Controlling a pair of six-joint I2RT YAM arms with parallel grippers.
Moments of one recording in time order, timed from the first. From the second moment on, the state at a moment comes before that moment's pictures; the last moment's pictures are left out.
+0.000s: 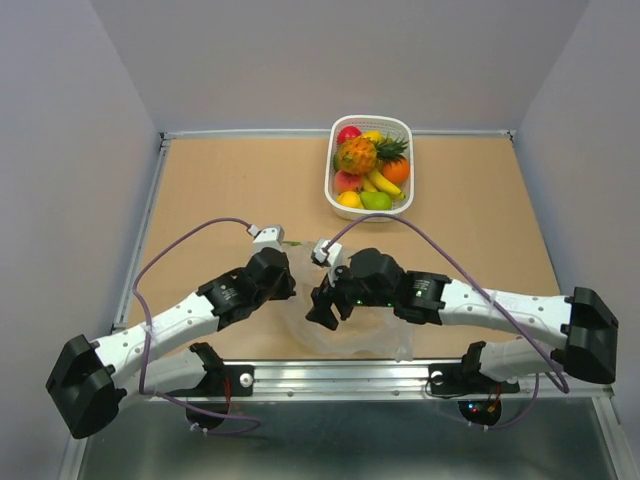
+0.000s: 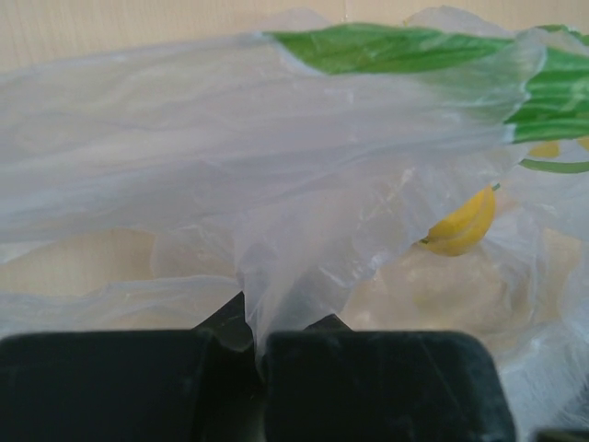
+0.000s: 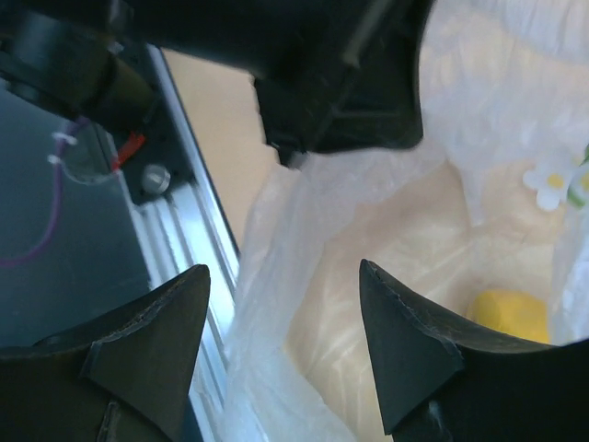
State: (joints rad) left arm -0.85 0.97 0.58 -0.36 -0.29 -0.76; right arm 1.15 1.22 0.87 -0.08 -0.12 0.23
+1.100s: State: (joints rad) left arm -0.85 0.92 0.58 -0.38 -0.28 -0.76; right arm 1.15 1.68 0.87 -0.07 0.76 0.32
